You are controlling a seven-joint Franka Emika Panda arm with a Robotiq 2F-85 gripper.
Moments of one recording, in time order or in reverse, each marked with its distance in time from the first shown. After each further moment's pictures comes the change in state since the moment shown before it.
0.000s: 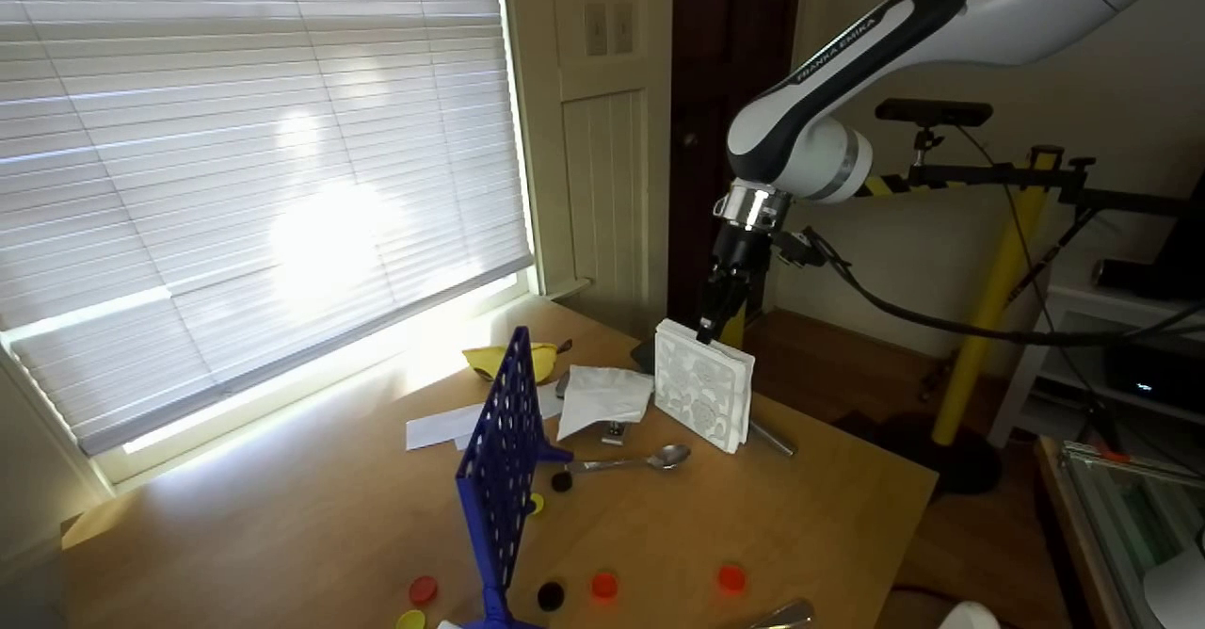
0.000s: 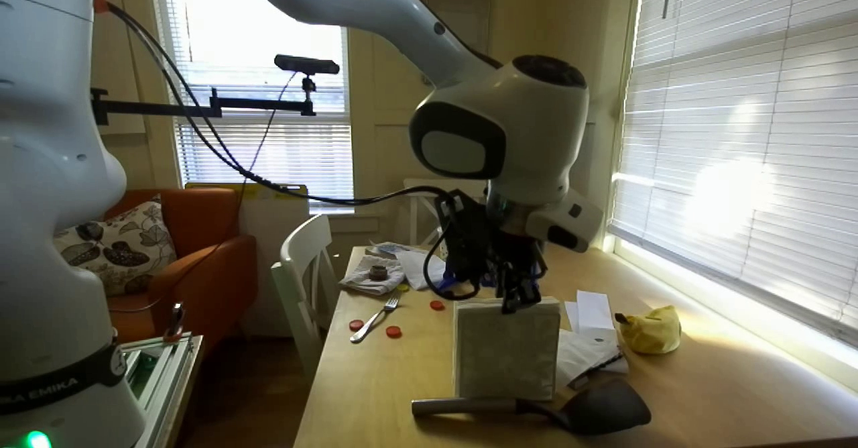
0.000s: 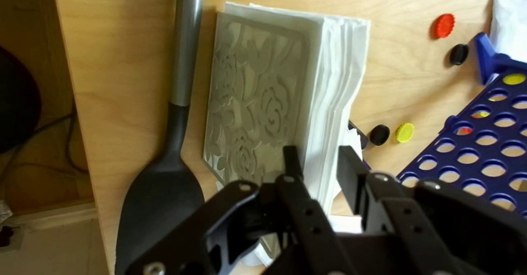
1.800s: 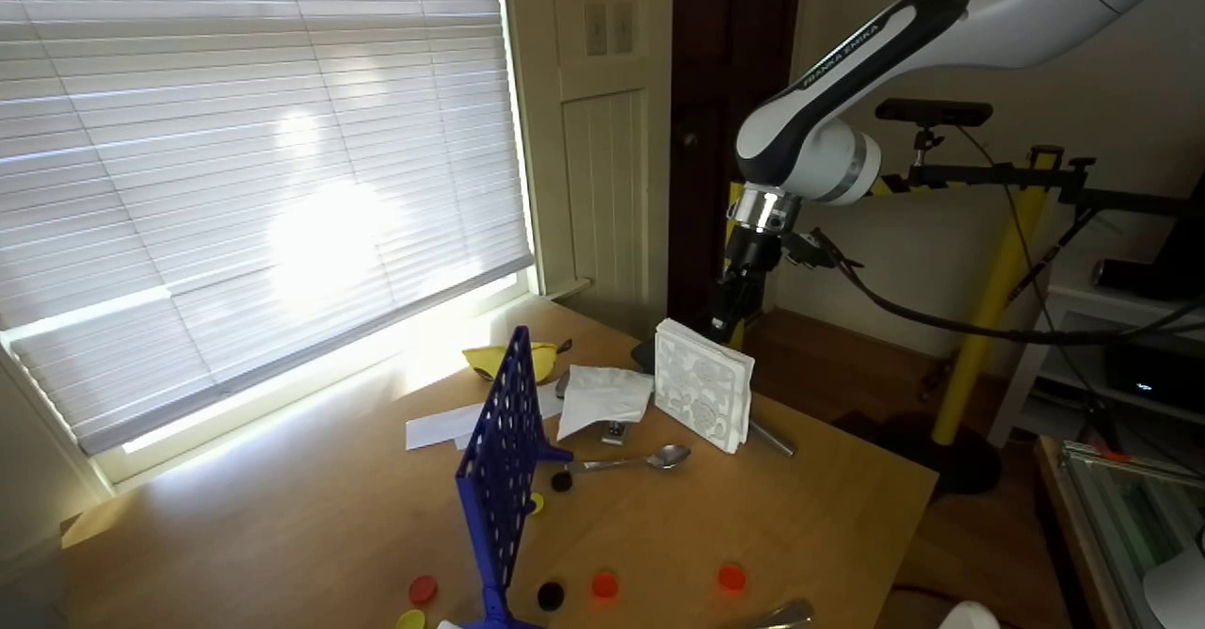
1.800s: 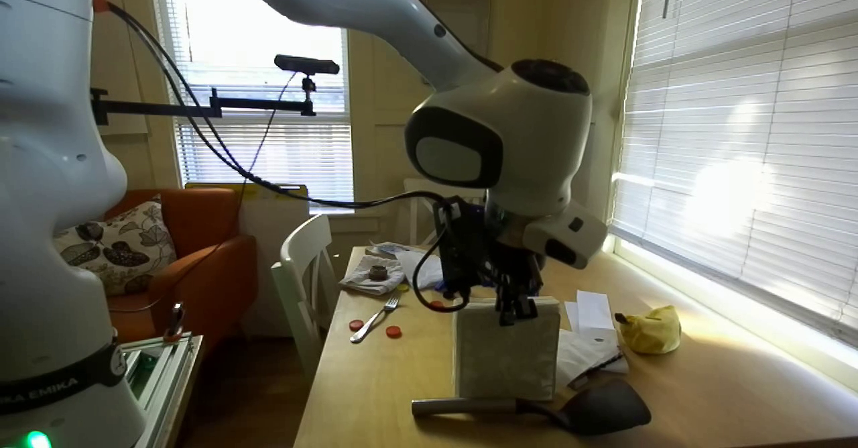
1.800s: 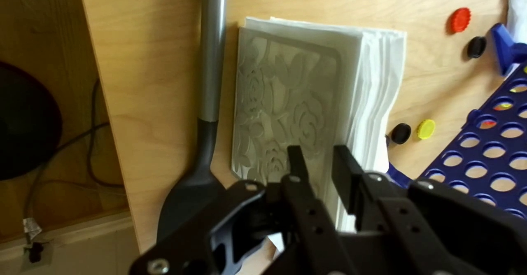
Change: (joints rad) arm -0.011 -0.001 -0.025 -0.021 -0.001 0.002 0.032
